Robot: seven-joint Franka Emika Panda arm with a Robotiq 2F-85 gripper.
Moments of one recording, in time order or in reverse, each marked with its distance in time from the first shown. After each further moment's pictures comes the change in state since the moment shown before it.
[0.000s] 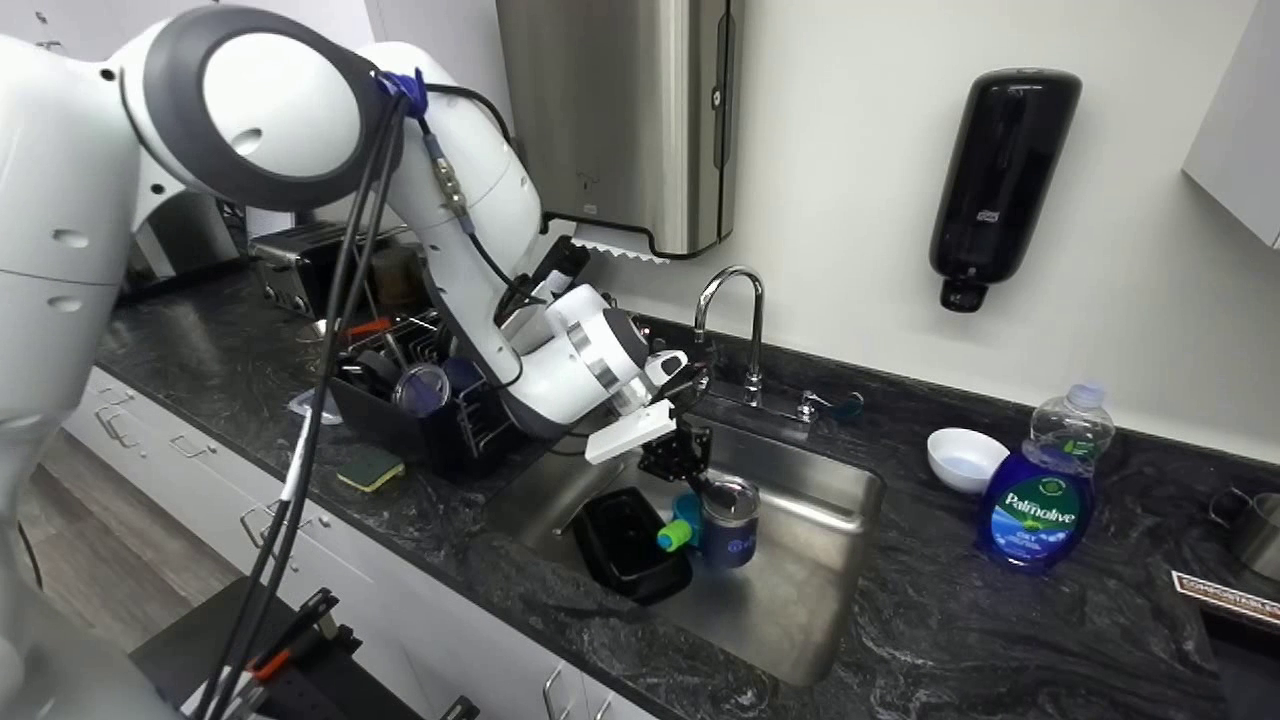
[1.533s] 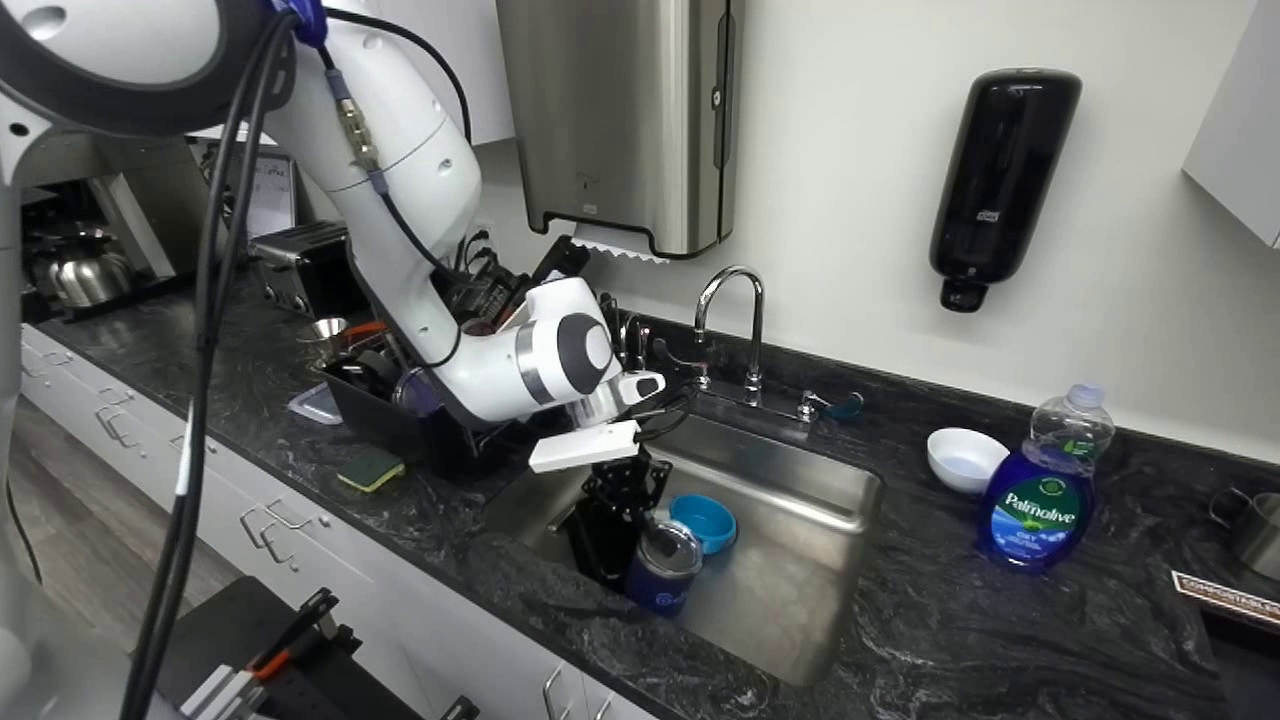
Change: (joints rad) arm 0.024 -0.211 -0.035 -0.299 0.379 -0.002 -0.329
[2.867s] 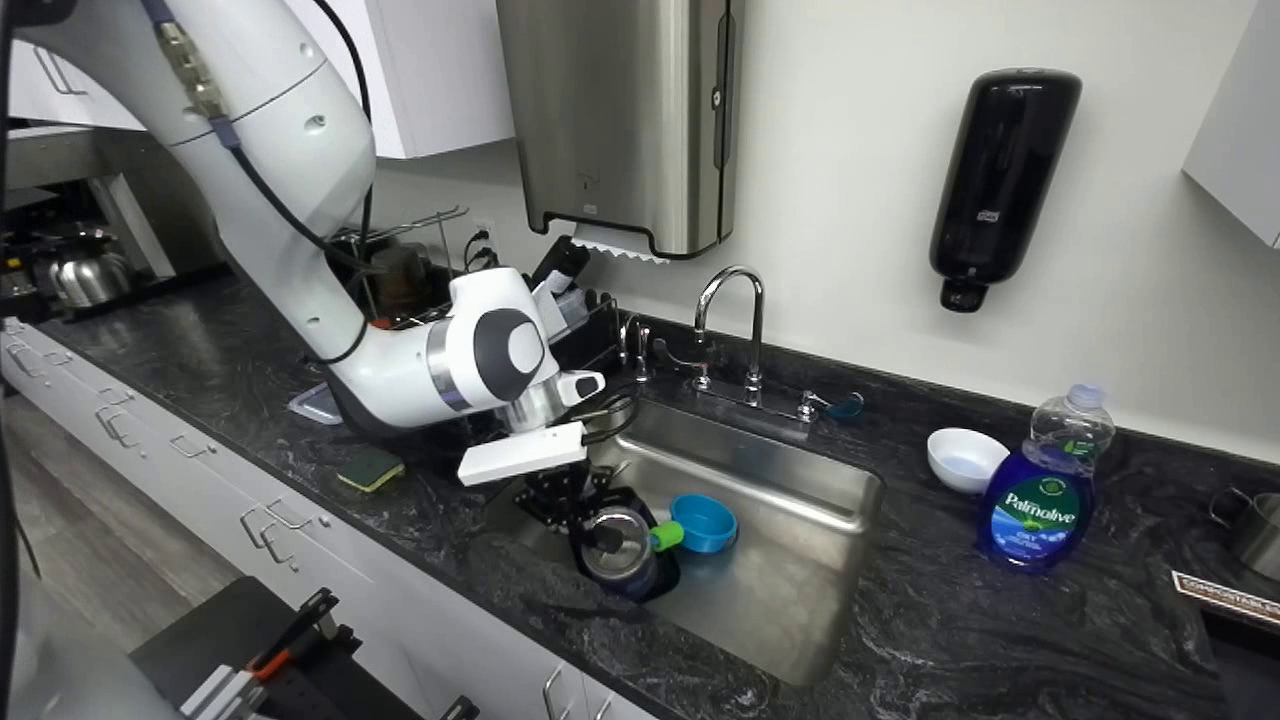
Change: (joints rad) arm 0.022 -0.255 0.003 -0.291 0.006 0.042 -0.176
